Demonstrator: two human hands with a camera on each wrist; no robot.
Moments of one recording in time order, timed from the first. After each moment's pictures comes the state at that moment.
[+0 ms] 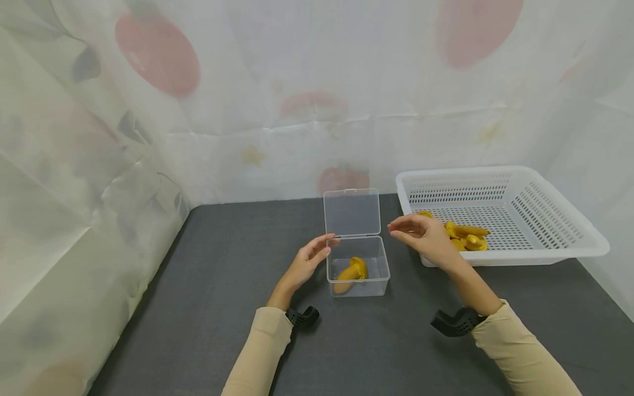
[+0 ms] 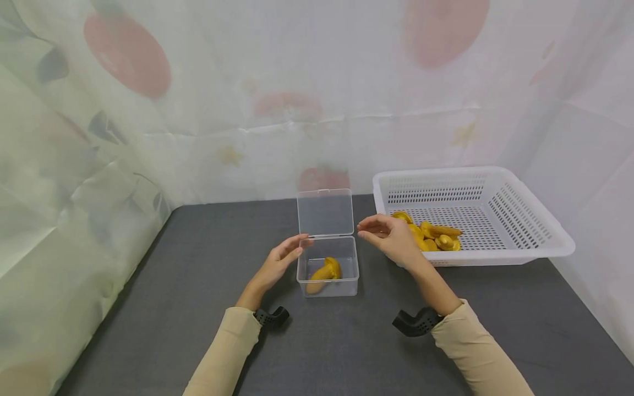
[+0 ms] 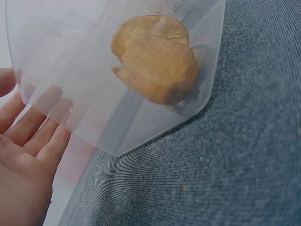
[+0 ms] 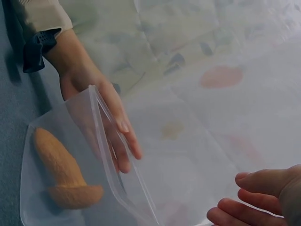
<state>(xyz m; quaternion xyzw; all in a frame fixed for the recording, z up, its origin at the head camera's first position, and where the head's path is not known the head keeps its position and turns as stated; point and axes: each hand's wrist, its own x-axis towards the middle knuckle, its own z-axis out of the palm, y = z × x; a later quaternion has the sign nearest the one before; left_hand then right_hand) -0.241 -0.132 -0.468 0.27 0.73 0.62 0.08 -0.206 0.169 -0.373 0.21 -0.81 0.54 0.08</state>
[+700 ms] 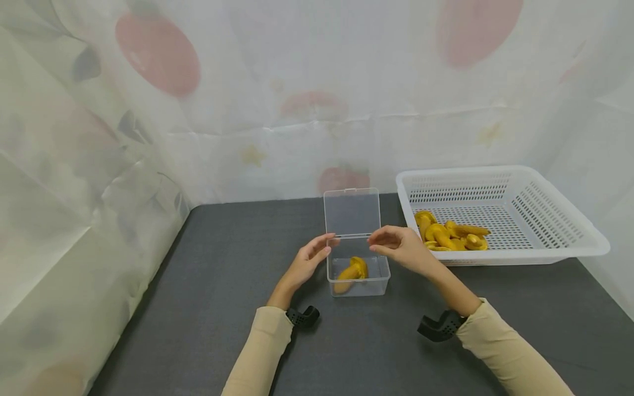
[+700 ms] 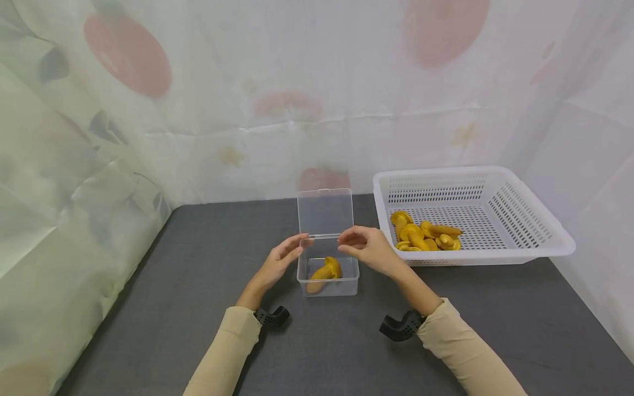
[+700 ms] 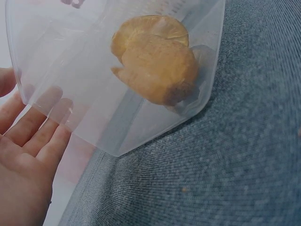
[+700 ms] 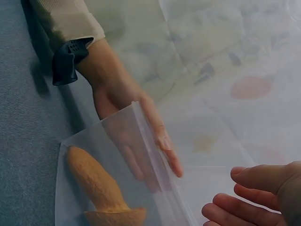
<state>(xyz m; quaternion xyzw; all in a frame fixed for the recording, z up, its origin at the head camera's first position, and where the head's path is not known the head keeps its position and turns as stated) -0.241 -0.132 -0.468 0.26 0.73 0.62 0.09 -0.209 0.139 -0.390 0.25 -0.82 0.52 -0.01</state>
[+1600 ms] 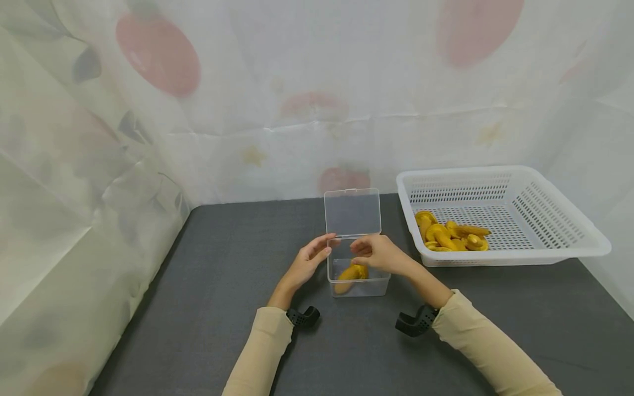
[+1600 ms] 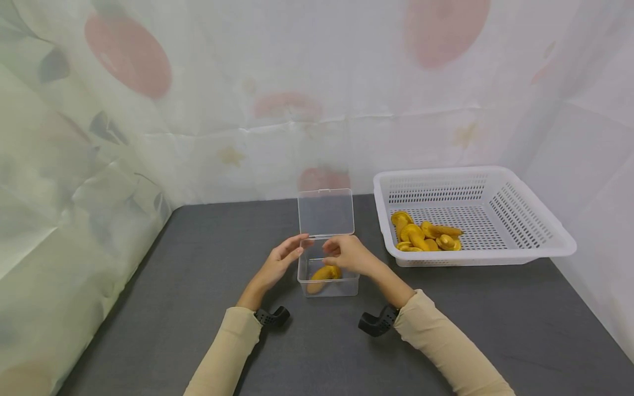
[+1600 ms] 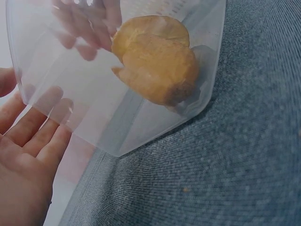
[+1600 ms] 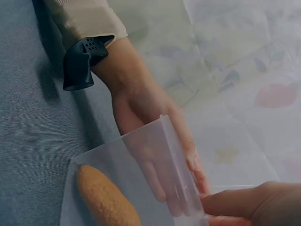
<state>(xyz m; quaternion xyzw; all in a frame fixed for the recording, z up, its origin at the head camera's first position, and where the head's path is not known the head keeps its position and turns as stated) -0.239 -0.131 -0.464 0.26 0.74 0.62 0.08 -0.221 0.101 -0.396 0.28 -0.87 0.39 -0.09</state>
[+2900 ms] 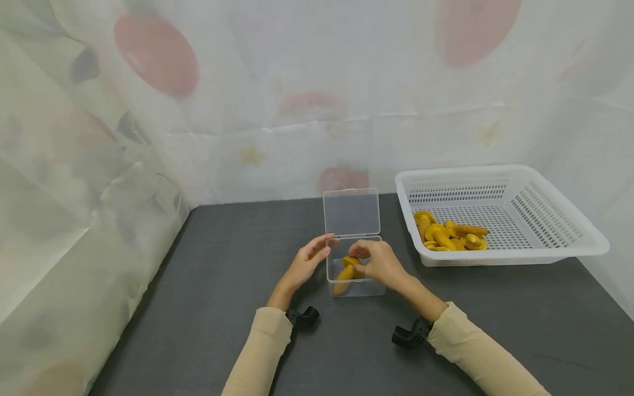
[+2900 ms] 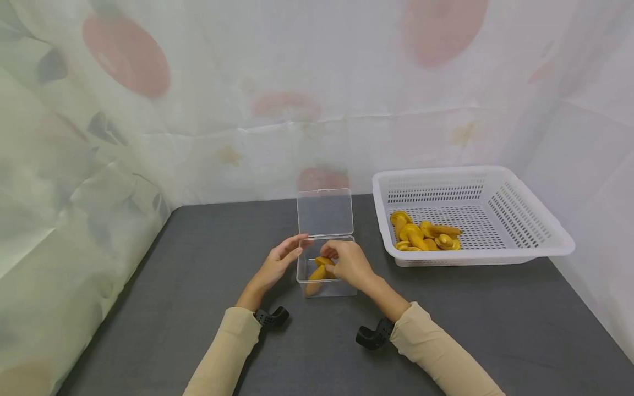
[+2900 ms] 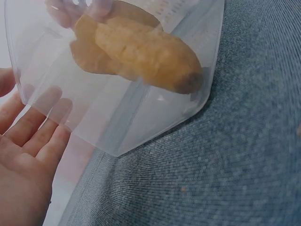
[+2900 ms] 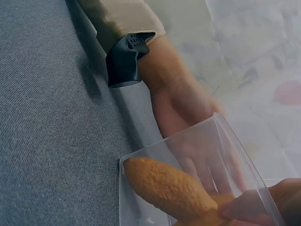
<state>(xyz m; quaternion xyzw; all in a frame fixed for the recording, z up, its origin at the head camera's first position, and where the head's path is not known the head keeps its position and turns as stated) -0.239 -0.131 -0.465 0.26 0.73 0.63 0.08 -0.203 0.090 -0.418 0.26 -0.89 0.37 0.07</state>
